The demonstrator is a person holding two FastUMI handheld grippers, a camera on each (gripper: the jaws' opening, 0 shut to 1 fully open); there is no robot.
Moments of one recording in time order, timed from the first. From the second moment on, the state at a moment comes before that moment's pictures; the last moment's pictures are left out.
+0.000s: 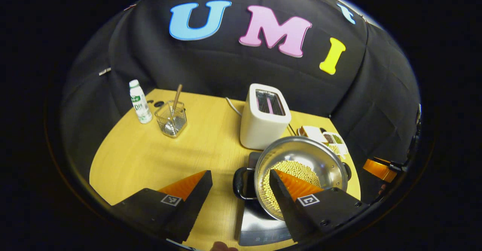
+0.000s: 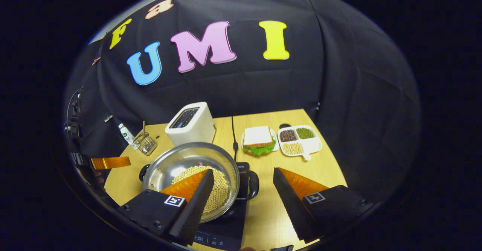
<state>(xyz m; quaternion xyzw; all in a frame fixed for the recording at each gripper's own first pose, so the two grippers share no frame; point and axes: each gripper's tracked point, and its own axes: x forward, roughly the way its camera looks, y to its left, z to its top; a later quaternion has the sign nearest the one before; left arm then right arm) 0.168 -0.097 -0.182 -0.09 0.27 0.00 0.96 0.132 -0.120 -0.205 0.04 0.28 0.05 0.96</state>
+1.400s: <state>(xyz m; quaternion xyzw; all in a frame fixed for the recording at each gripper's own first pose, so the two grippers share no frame) -0.075 -0.007 -0.019 -0.04 0.00 0.09 0.99 -0.044 -0.110 -0.014 0.01 0.02 -0.02 1.00</state>
